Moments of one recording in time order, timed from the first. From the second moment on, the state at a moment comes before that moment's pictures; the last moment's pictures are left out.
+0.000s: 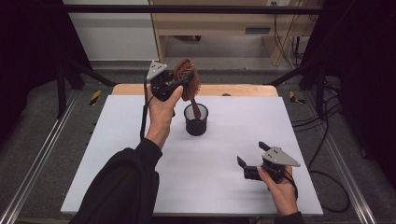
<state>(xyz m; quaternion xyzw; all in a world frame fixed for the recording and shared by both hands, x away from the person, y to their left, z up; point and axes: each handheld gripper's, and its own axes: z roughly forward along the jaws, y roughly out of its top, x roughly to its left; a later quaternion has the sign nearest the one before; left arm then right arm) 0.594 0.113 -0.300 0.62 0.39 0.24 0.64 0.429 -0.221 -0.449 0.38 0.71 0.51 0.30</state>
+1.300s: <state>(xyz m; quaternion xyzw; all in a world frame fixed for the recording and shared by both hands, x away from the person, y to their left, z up) 0.602 0.101 -0.327 0.63 0.40 0.23 0.62 0.429 -0.221 -0.449 0.38 0.71 0.51 0.30</state>
